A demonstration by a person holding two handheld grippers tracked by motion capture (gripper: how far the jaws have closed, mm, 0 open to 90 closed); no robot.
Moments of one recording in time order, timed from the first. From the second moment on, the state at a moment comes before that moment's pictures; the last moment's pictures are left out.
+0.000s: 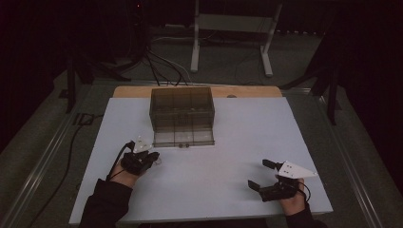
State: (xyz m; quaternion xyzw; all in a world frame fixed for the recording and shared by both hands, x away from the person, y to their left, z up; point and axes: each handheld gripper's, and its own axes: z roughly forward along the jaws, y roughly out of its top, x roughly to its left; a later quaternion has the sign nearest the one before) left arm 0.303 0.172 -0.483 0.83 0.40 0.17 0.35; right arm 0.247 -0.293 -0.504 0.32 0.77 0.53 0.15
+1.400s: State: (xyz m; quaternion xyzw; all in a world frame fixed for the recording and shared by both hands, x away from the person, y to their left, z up) left arm 0.320 0.136 -0.460 0.85 0.36 0.16 0.36; right arm 0.247 -0.291 -0.505 0.32 0.77 0.53 0.15
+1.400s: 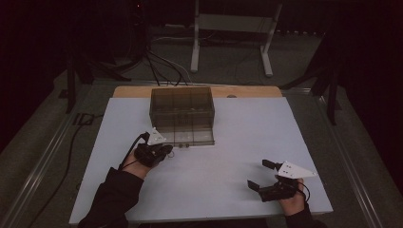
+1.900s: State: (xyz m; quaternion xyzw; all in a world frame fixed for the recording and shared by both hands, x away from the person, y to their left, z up) left arm 0.324 0.127 -0.451 0.85 0.35 0.17 0.37; right arm 0.246 -0.291 -0.504 0.32 0.77 0.53 0.15
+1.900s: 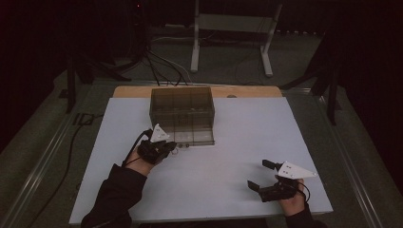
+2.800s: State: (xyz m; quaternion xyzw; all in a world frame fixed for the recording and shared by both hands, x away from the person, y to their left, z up) left arm 0.348 0.102 -0.431 0.84 0.32 0.16 0.40; right arm 0.246 -0.292 -0.504 0.32 0.77 0.53 0.15
